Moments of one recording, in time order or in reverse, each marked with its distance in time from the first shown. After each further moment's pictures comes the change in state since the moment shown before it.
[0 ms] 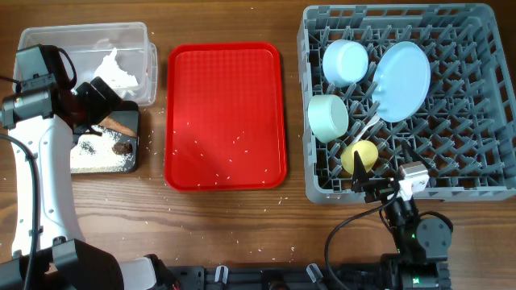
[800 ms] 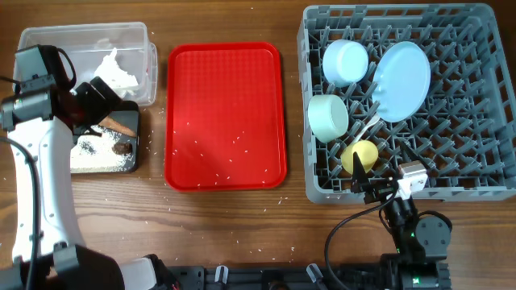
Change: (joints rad) left arm -0.007 -0.034 -0.007 -0.006 -0.001 0.000; right arm 0.000 -0.001 0.000 -0.017 0.000 0.000
